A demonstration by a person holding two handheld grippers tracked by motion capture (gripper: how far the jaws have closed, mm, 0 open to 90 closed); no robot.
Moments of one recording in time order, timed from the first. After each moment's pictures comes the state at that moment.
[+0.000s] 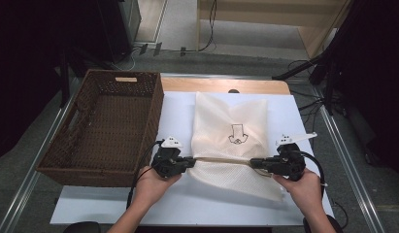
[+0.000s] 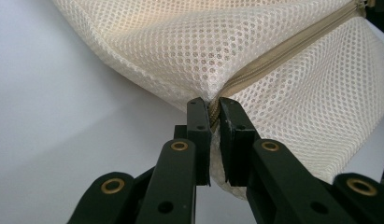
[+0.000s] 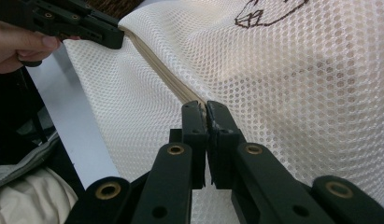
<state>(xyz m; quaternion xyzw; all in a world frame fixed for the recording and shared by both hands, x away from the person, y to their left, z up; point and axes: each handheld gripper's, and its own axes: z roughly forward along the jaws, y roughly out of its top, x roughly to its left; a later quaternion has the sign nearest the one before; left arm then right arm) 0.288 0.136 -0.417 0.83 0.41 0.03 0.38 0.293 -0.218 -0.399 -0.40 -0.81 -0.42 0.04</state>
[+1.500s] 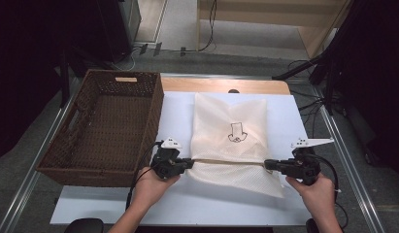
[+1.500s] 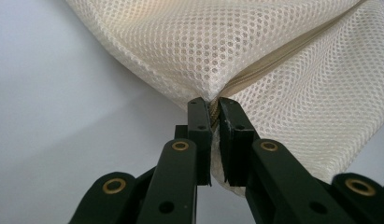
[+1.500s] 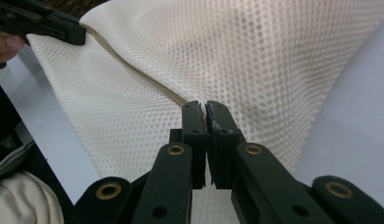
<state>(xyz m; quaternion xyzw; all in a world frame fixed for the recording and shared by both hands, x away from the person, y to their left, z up) 0.288 0.141 -0.420 0.83 0.42 0.03 0.37 0.285 -0.254 -0.405 -0.45 -0.79 -0.41 0.02</state>
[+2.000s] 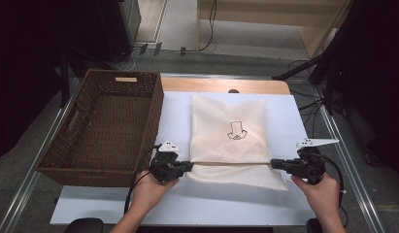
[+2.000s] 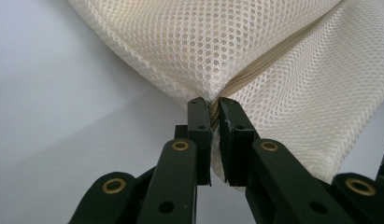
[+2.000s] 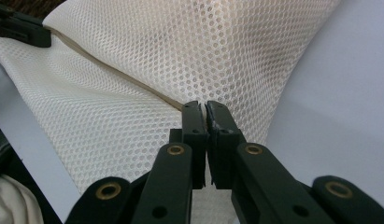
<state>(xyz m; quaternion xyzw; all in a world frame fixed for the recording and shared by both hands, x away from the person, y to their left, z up) 0.278 0.143 -0.424 0.82 0.42 0.02 0.38 0.289 -0.271 -0.412 -0.47 -0.79 -0.39 0.00</state>
